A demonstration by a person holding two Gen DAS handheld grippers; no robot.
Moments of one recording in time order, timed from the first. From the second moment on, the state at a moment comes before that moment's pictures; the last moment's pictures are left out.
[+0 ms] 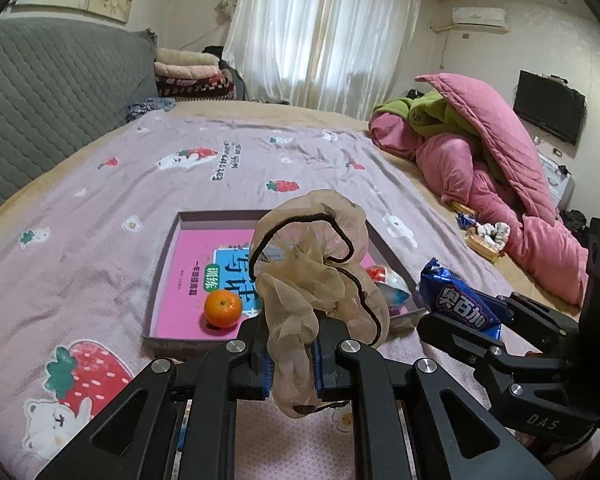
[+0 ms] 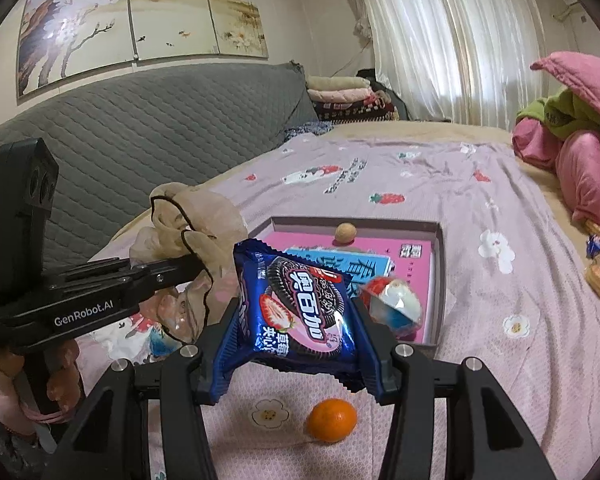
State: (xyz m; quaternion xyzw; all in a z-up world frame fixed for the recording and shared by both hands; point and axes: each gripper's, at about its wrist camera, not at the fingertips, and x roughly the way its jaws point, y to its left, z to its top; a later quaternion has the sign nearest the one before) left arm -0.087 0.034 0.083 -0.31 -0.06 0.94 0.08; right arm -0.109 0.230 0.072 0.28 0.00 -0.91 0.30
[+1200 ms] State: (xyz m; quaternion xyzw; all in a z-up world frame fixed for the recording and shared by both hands) left arm -0.107 0.010 0.123 -0.27 -0.04 0.96 0.05; right arm -0.127 0.213 0.110 0.22 0.01 -0.93 0.28
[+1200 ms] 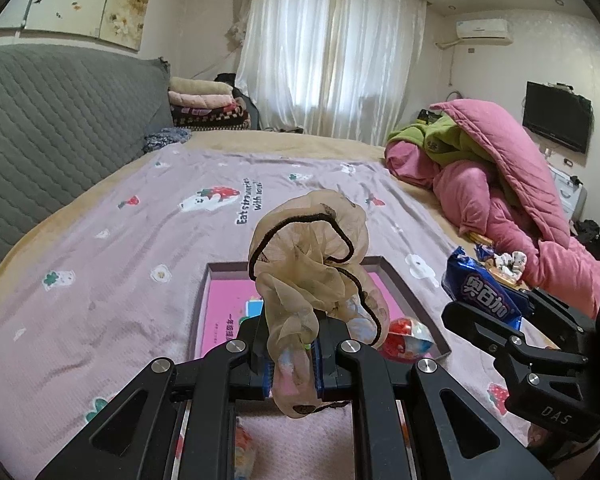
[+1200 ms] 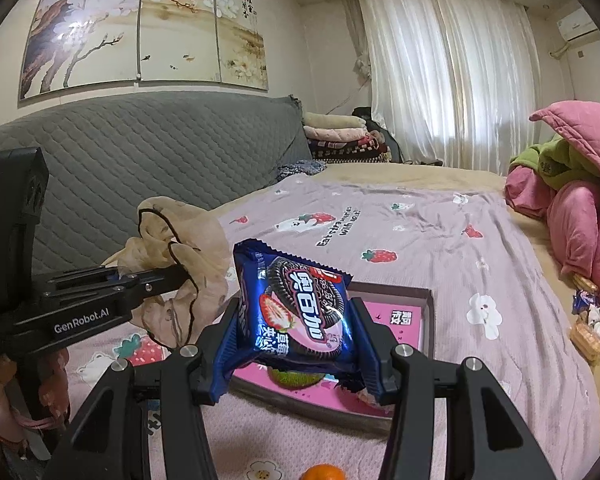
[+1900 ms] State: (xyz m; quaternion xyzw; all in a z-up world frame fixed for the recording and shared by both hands) left arm -0.138 -0.025 0.129 -0.26 -0.04 0.96 0.02; right arm -0.149 0.210 0.121 0.20 0.02 -0.94 0.27
